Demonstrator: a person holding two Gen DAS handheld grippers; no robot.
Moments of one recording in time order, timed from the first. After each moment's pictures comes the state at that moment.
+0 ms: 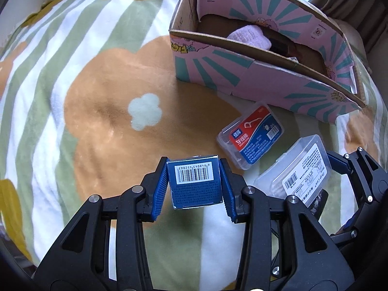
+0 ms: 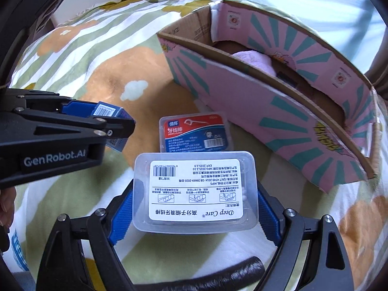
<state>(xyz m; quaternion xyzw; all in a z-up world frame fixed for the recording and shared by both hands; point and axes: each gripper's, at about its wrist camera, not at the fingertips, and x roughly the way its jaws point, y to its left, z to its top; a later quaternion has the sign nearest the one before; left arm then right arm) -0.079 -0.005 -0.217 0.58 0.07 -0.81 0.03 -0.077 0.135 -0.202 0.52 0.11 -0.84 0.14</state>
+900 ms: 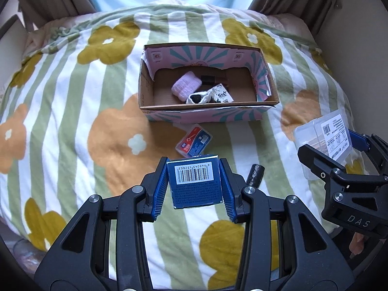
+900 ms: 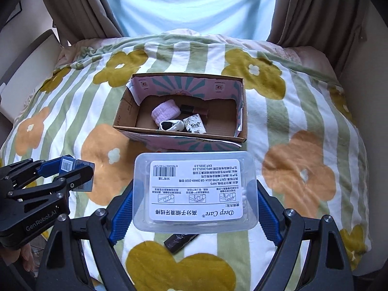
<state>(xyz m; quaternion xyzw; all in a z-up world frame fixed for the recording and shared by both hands) -0.024 0.013 -0.025 0.55 0.01 -0.83 -0.09 -0.017 0.185 -0.009 0.51 -0.05 -0.85 -0.08</state>
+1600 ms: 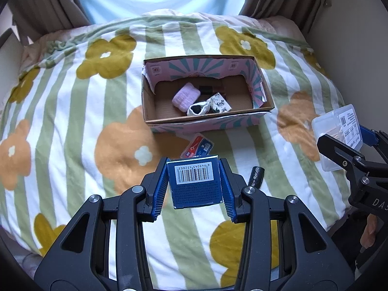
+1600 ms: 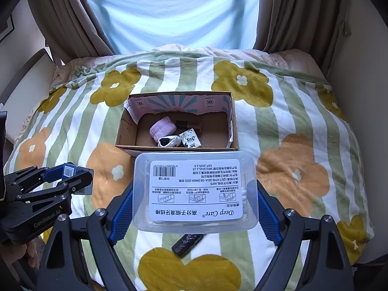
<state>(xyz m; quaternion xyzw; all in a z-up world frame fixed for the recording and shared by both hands) -0.033 -0.002 -0.002 0.53 -0.02 -0.84 -0.11 -0.016 0.185 0.025 0.48 -0.08 -0.87 -0.11</state>
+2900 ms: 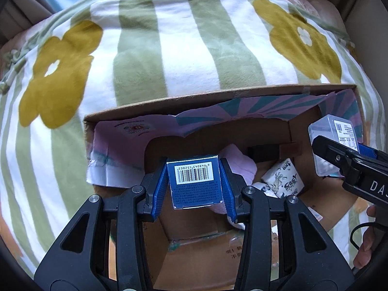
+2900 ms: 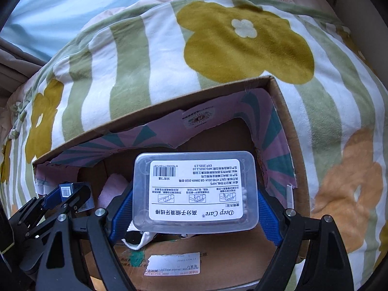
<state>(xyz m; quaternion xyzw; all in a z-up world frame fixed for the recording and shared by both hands) -0.316 0.026 -0.192 0.60 -0.05 -0.79 -0.12 -0.255 0.277 -0.159 0.57 -0.22 -0.76 -0.19</state>
